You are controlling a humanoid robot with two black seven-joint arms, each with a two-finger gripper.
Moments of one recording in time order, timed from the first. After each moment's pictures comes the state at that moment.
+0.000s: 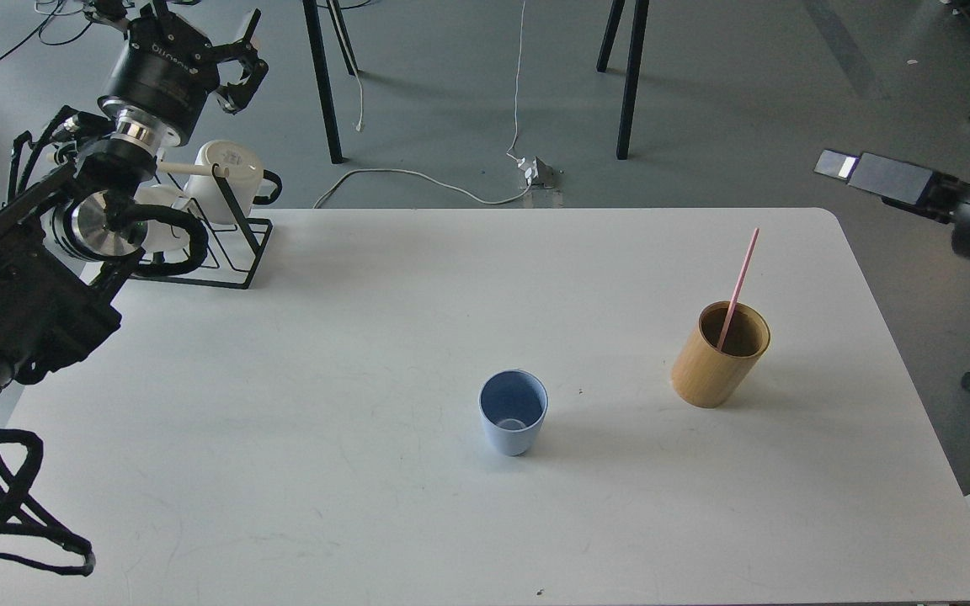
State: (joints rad) left arm -0.96 0.34 -0.65 -0.56 -0.11 -0.49 -0.40; right arm 0.58 -0.98 0.86 1.43 -1.49 0.36 0.19
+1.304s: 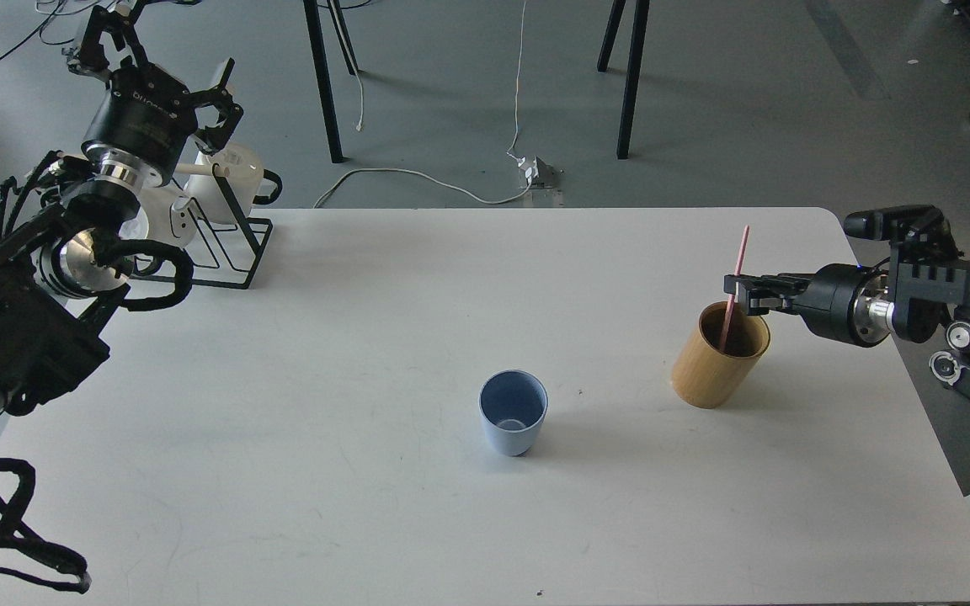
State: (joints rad) left arm -0.90 0.36 -0.65 -0.52 -0.11 -0.49 -0.41; right arm 0.71 -0.74 0.54 1.17 -1.72 0.33 0.19
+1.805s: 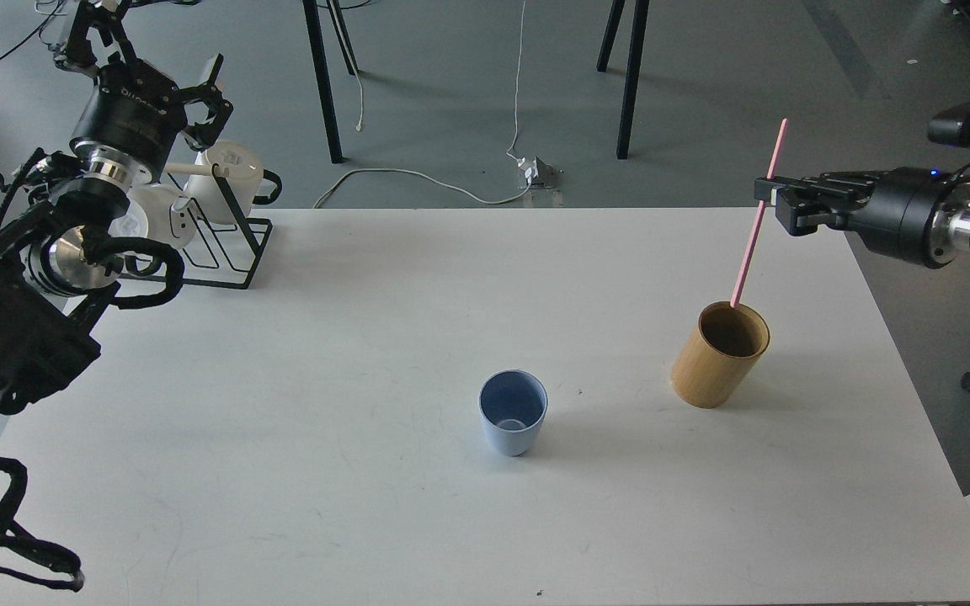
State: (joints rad) left arm -0.90 0.37 -0.65 -0.52 -0.11 -0.49 -0.42; right arm 0.86 -0.97 0.63 1.46 -1.69 0.33 0.18
